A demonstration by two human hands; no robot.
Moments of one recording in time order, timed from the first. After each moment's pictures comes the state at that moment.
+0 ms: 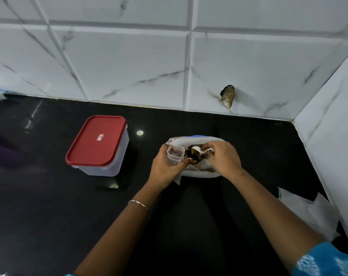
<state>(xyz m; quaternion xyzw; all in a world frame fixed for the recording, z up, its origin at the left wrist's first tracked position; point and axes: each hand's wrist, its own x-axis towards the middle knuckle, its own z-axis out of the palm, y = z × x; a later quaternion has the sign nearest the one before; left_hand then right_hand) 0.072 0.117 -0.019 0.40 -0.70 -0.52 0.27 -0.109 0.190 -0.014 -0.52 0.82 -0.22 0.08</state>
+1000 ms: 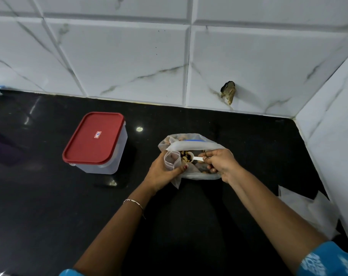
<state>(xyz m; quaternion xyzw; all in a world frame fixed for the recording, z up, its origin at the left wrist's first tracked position) 0.083 0.111 -0.040 0.36 -0.68 -0.61 0.19 -0.098 0.188 -0.019 -0.16 0.77 -0.42 0.45</state>
